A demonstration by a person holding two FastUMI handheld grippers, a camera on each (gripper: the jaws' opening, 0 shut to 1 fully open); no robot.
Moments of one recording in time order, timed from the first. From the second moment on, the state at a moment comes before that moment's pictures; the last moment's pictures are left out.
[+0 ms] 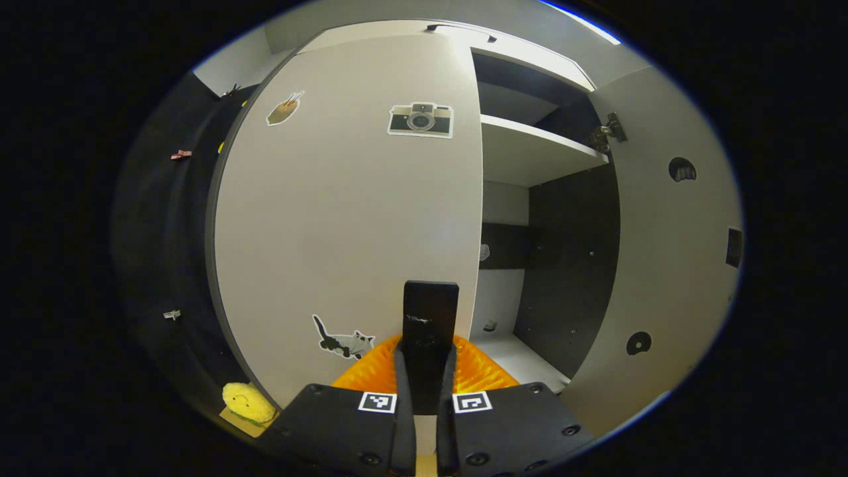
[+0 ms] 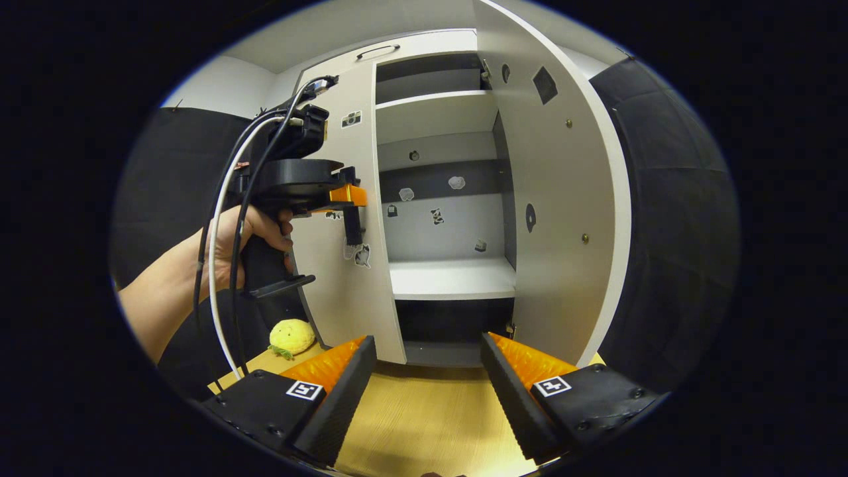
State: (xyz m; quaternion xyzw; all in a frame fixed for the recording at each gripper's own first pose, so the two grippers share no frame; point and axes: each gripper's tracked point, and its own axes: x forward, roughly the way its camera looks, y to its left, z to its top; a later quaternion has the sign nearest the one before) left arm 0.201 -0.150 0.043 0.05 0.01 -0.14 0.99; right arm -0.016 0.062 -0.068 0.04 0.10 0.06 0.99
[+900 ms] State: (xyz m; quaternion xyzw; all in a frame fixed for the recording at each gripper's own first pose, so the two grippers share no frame) left arm 0.129 -0.088 0.050 0.01 0.01 -0.19 0.98; right arm -0.043 0.096 -0.071 0.03 0.10 -0.01 0.99
